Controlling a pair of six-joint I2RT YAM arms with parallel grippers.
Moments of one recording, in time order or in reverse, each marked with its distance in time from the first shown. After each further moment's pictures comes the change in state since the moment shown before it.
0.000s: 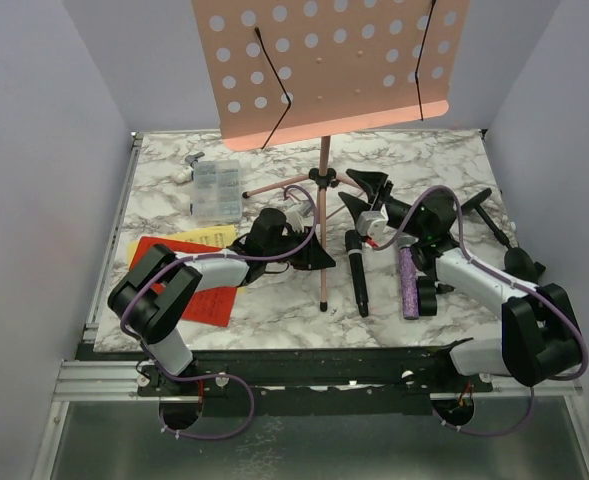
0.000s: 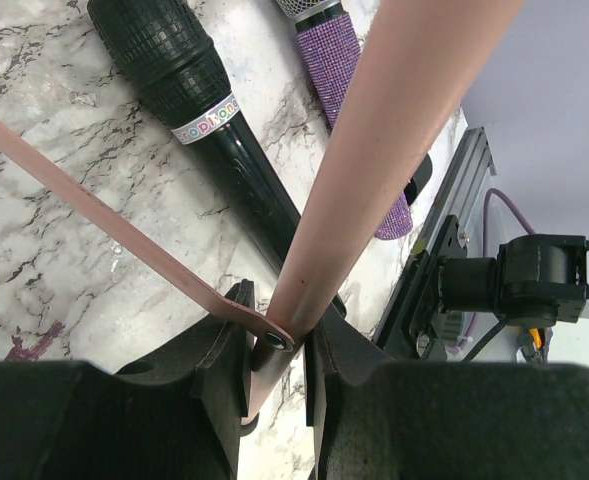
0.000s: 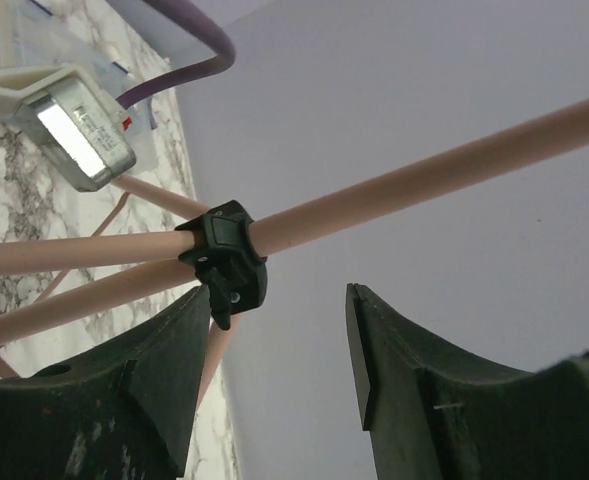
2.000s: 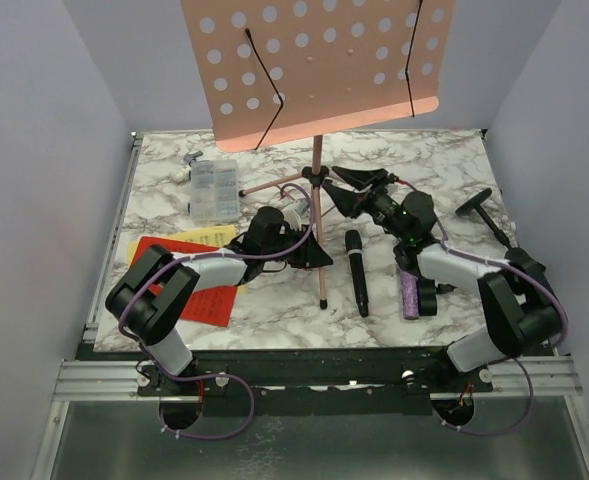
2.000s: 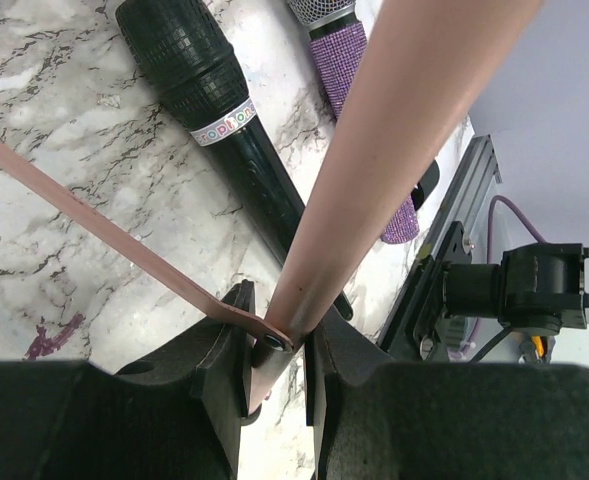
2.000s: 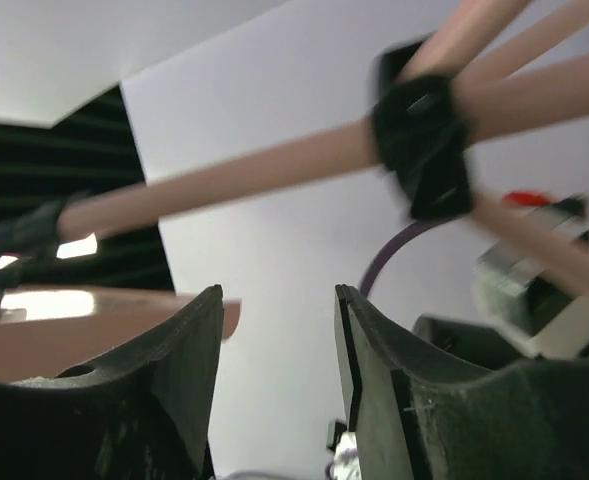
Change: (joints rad) left arm 0.011 -0.011 0.000 -0.018 -0.004 0.003; right arm 0.068 0.229 0.027 0.184 0.423 3.130
